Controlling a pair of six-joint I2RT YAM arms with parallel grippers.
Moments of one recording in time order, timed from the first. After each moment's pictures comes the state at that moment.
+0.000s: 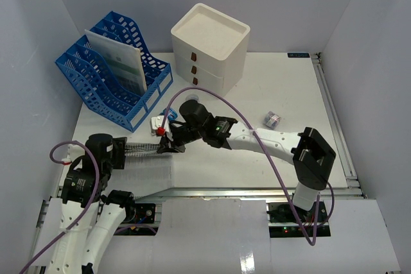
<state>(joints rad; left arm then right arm) -0.20 0.49 0.85 -1.11 -0.36 -1.56 1.12 1.74 1.34 -0.03 -0.64 -0.38</state>
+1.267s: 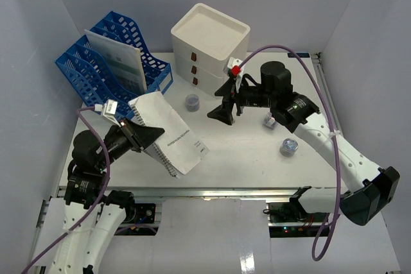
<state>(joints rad) -0.20 0.44 0.78 -0.41 0.55 -0.86 0.65 1.26 1.30 -0.33 -0.68 -0.16</state>
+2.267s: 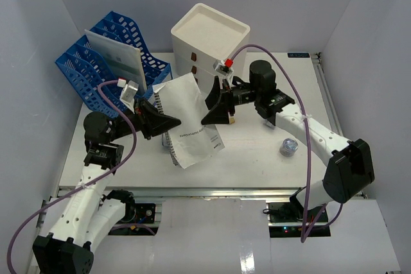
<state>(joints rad) -0.21 0.77 0.69 0.44 1.04 -0.81 0.61 1.47 1.21 0.11 -1.18 0.31</state>
